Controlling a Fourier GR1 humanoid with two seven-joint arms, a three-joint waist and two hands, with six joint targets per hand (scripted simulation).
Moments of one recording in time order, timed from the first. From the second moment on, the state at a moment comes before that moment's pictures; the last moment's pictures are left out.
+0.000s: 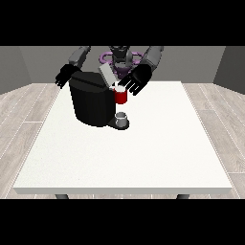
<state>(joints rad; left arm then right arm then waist) -1.16 0.45 0.14 -0.61 -0.66 -0.15 -0.15 -0.31 -0.03 -0.04 -1.40 -0.02 -0.16 -0.06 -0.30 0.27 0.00</state>
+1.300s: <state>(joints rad) -1.16 0.46 0.07 -0.61 -0.75 -0.19 -0.18 -0.32 -0.05 -0.07 -1.37 -0.04 -0.17 -0.06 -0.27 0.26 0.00</state>
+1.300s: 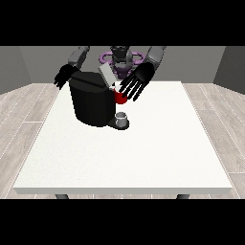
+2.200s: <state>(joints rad) -1.03 0.32 0.14 -0.67 -0.66 -0.22 -0.16 -0.21 -0.05 -0.13 -1.28 -0.07 -0.17 -0.11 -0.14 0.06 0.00</state>
